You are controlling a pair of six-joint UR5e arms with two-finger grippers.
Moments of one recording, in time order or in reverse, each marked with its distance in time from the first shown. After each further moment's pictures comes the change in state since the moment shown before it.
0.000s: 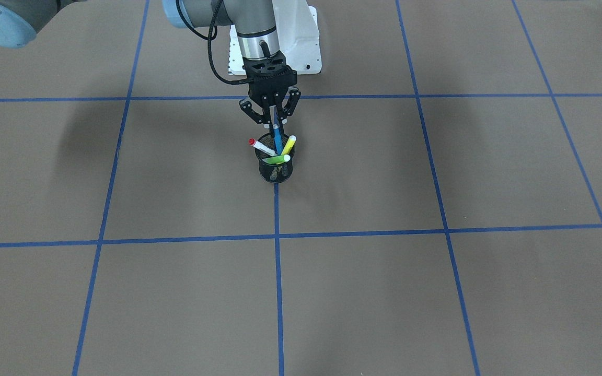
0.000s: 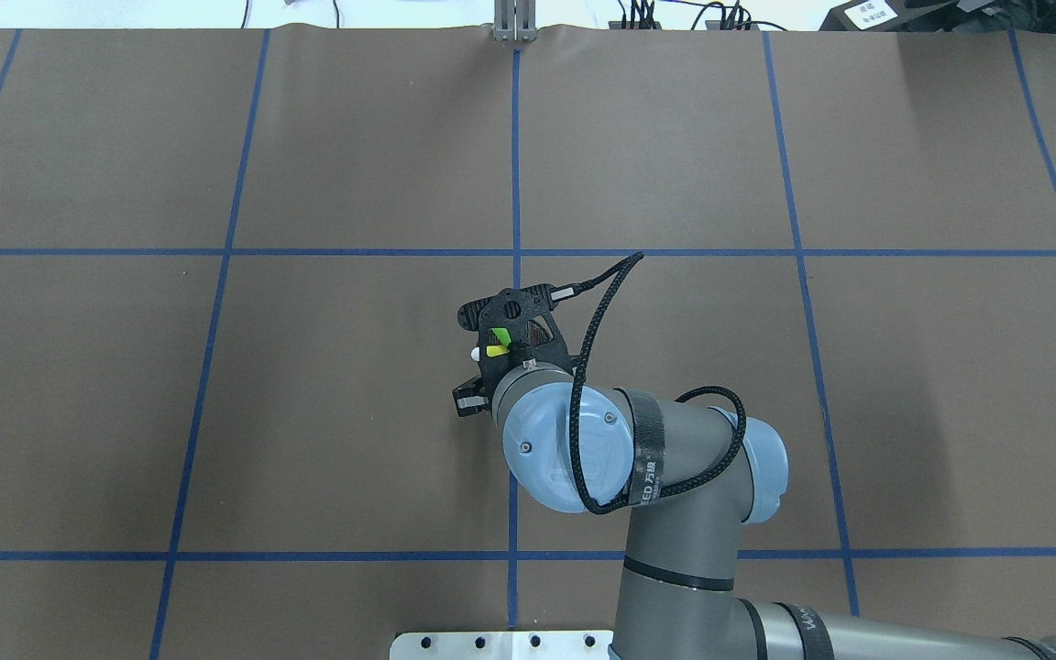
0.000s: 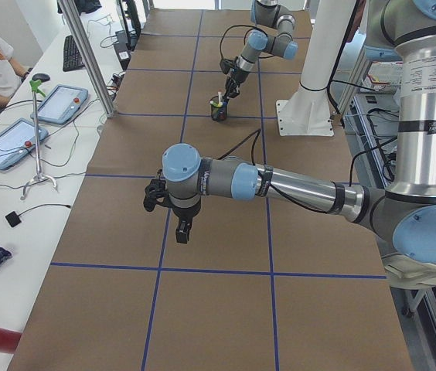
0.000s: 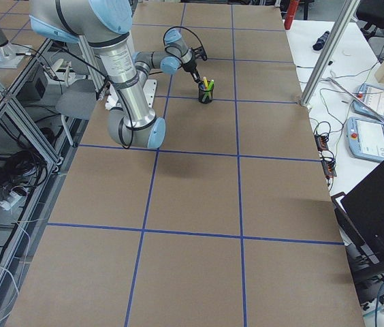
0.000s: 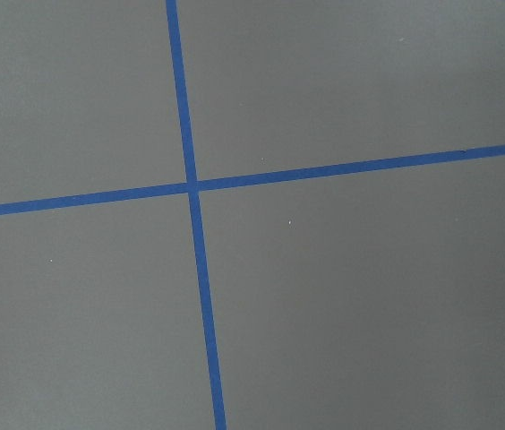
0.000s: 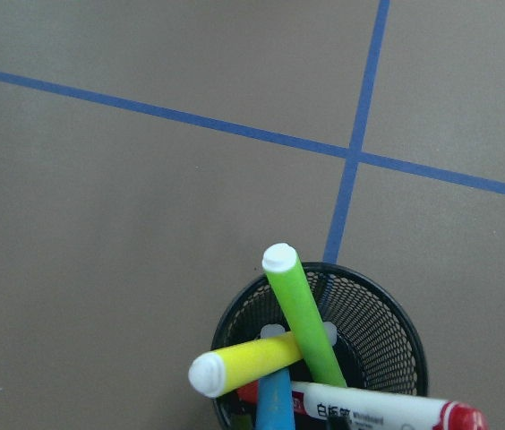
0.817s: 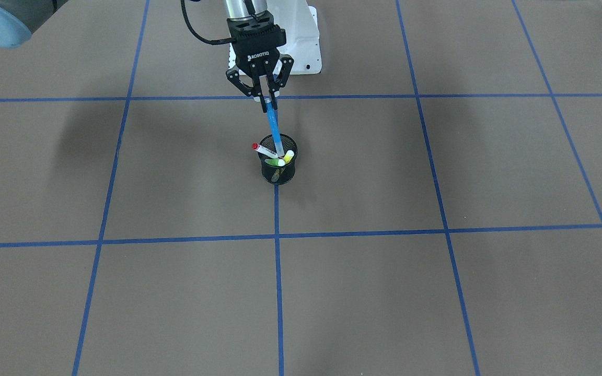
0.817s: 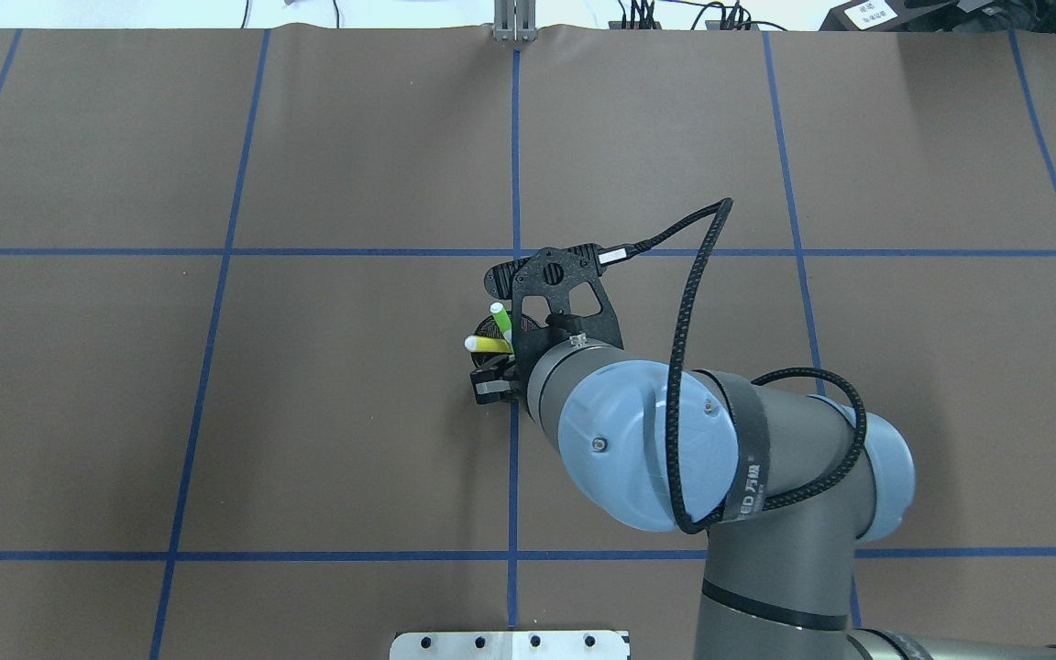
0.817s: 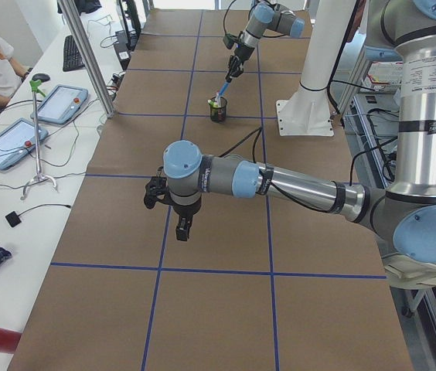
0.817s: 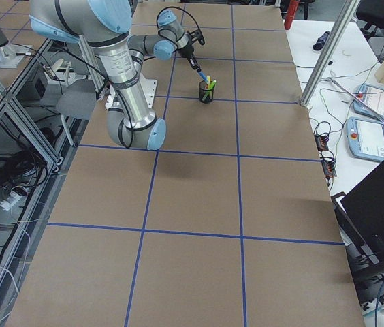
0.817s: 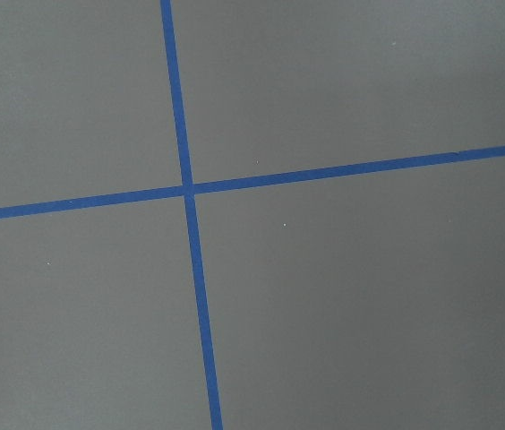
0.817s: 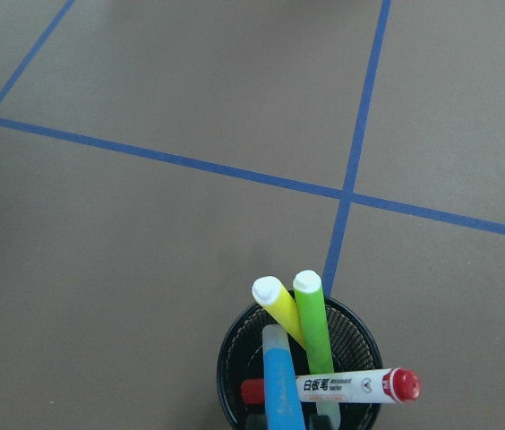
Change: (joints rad) left arm 0.000 0.001 -0.013 0.003 -0.001 -0.002; right arm 0.017 -0.016 0.279 -0.231 0.005 -0.003
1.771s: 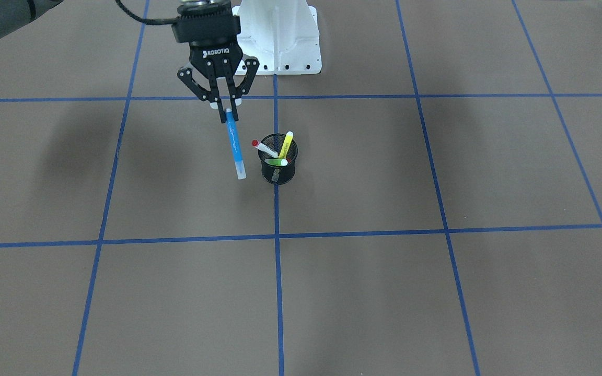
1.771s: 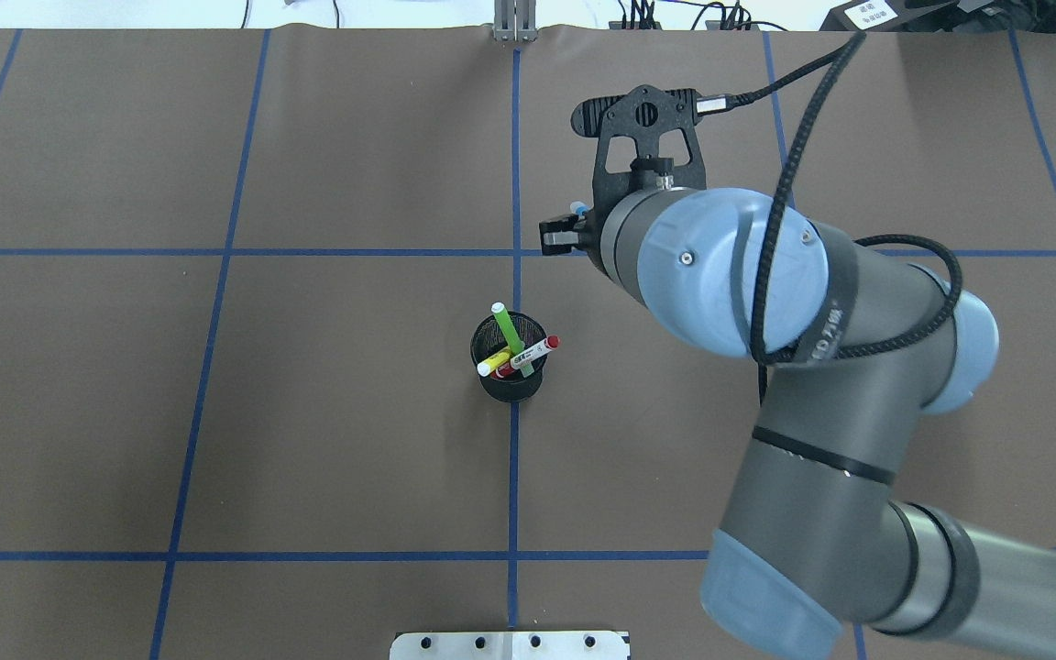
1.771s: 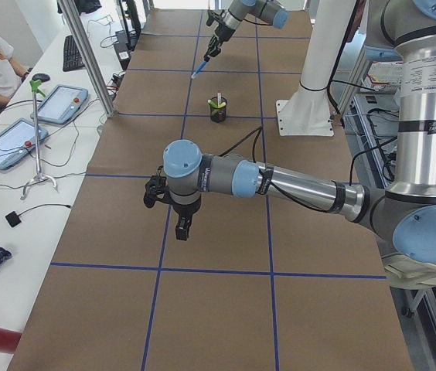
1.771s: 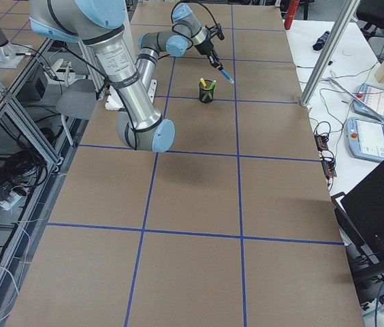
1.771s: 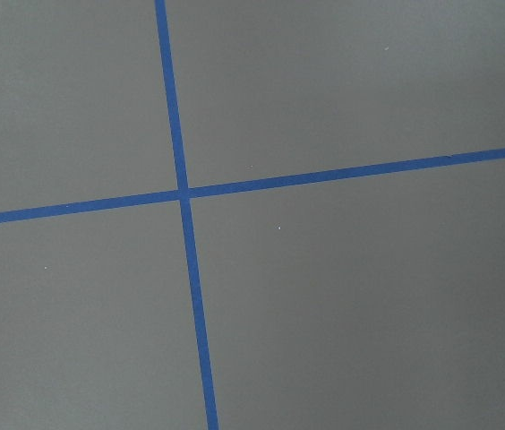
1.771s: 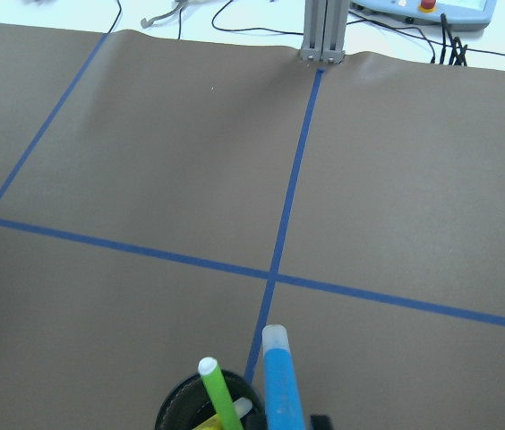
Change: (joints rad) left arm 0.000 -0.002 -0.005 -0.002 -0.001 -0.002; right arm 0.222 0.004 -0.086 0.064 0.005 0.017
